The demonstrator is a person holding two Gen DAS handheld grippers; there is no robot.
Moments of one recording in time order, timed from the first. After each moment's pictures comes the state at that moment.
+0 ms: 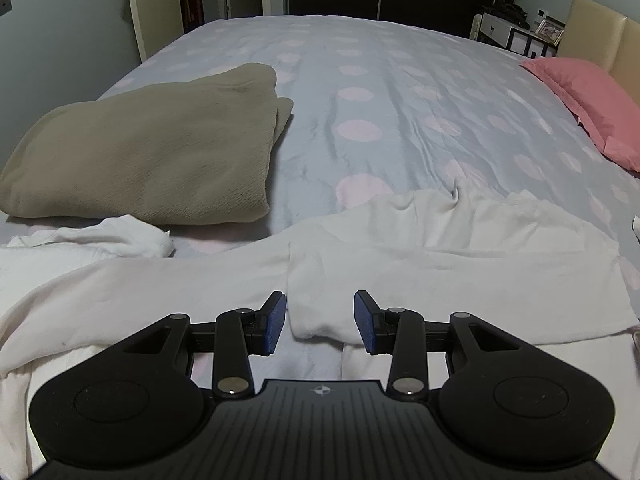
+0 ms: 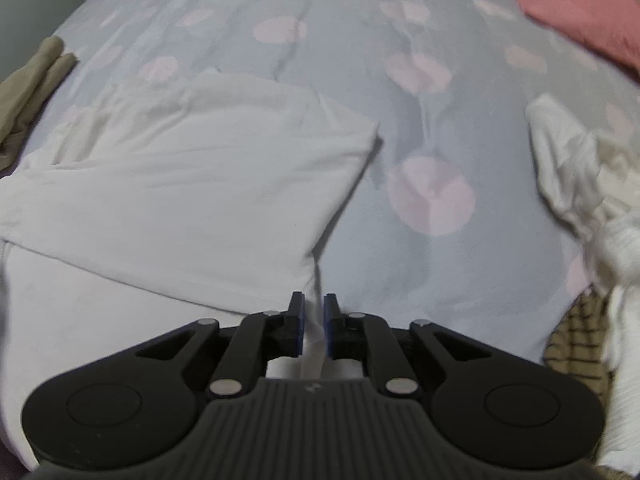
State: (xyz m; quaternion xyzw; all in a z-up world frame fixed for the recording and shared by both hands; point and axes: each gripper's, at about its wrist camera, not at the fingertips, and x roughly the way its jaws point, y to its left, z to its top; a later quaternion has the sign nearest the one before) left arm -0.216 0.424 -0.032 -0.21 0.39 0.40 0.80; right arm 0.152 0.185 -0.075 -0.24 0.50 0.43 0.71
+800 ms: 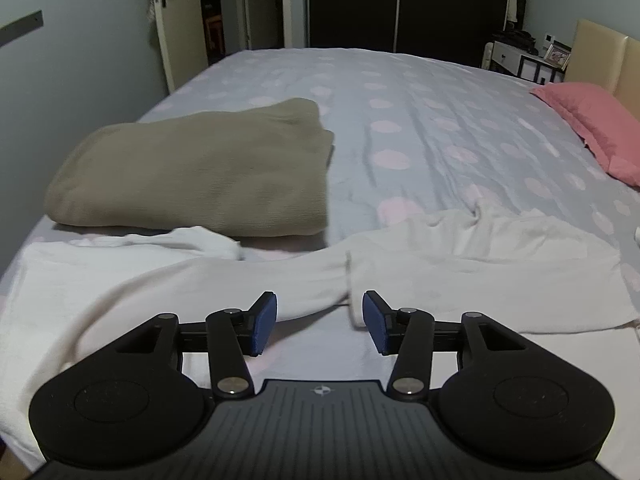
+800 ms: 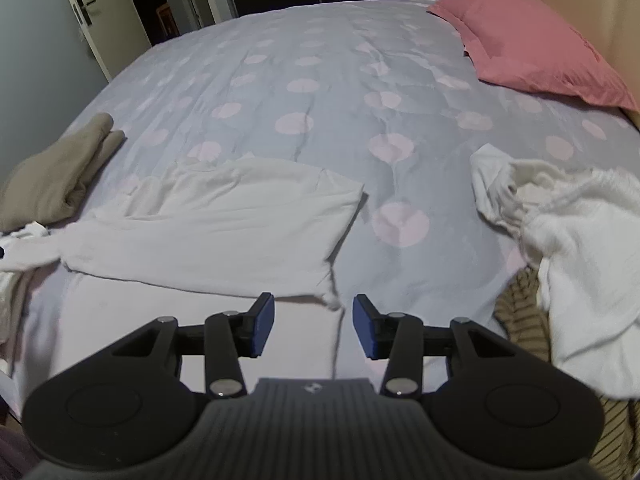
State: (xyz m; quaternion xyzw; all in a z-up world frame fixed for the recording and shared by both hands) left arm -0.283 0.404 0.004 -0.17 0.36 0.44 0.81; right arm 0.094 0.088 0.012 -0.14 0.43 0.45 0.77
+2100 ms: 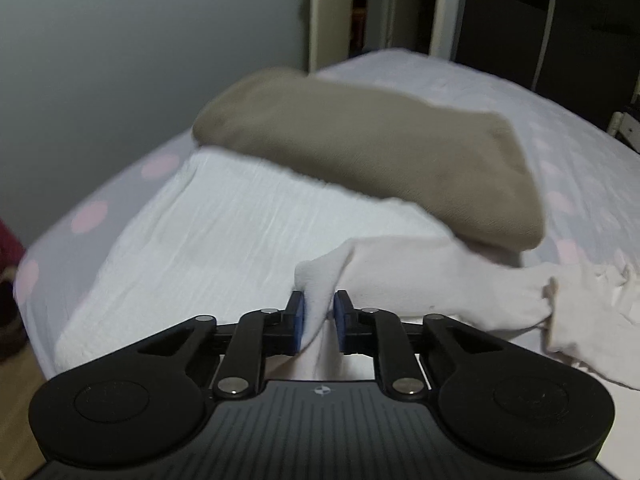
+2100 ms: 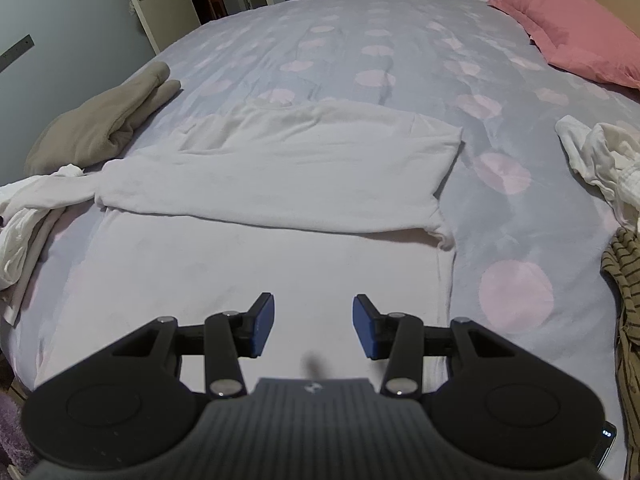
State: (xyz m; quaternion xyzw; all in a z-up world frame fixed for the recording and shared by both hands) left arm -0.423 0.472 -0.027 -0.25 0.29 0.58 0.72; right arm 0.022 0.112 -0.062 -0.16 0.42 0.51 0.73
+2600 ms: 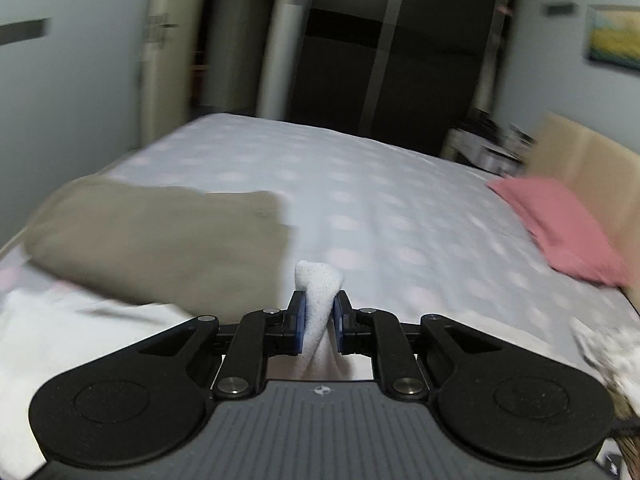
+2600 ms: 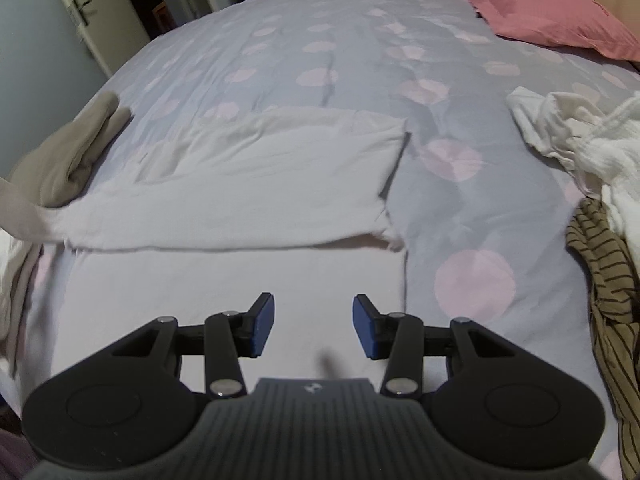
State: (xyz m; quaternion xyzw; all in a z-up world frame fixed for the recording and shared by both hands) left arm -0.279 0.403 0.083 -0.20 0.23 0.38 0.87; right arm 0.056 0.105 -0.050 -0.11 0.46 0.45 0.76
